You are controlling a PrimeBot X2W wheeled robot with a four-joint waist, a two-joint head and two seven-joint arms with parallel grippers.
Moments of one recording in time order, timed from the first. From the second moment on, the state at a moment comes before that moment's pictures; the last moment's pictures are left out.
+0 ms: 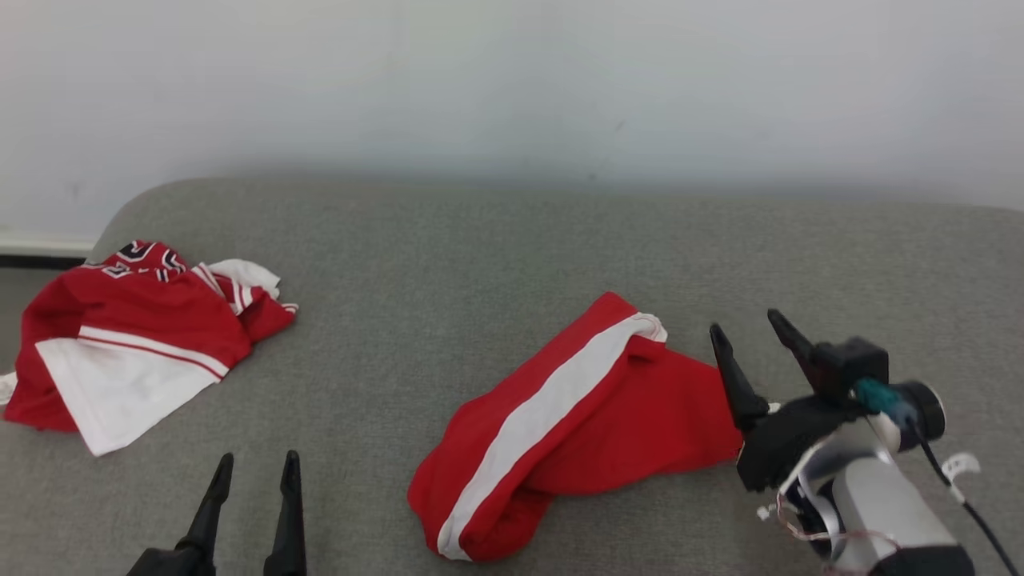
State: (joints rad) left arm 0.02 0.11 -0.01 0.15 -0.23 -0.12 -0.26; right arm -0.37 -0.17 0.18 0.48 0.17 0.13 -0.11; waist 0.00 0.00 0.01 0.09
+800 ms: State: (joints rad) left arm -0.11 0.08 -0.11 0.21 -0.24 -0.13 -0.26; right arm -0.73 -0.22 0.37 0.99 0.41 0.13 0.01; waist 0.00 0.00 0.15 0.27
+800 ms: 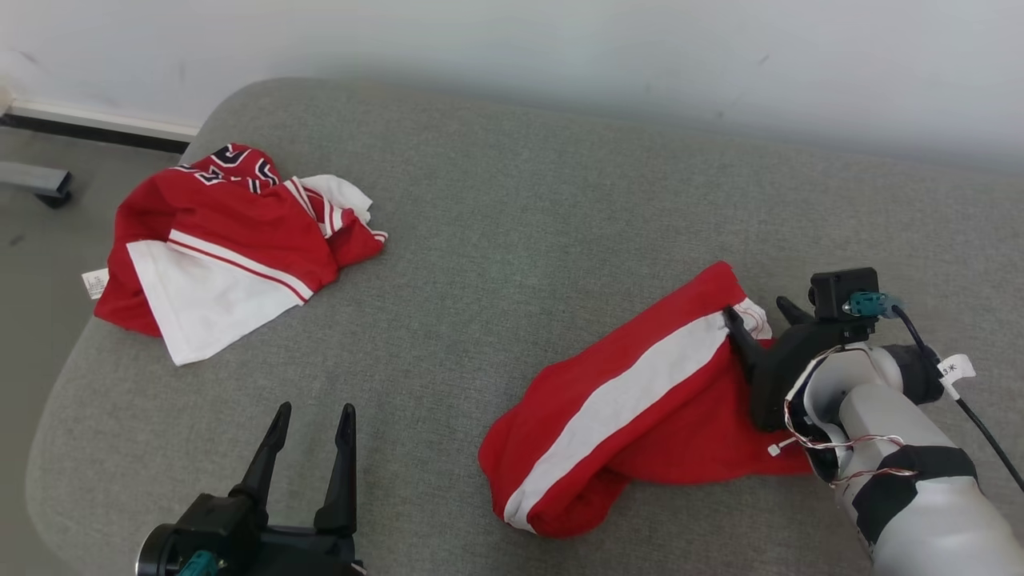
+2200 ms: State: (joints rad) left arm 0.00 0.08 -0.02 0.22 -0.24 -0.13 -0.26; right arm -0.09 -0.34 0.19 0.37 0.49 0.13 -0.23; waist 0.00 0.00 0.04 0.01
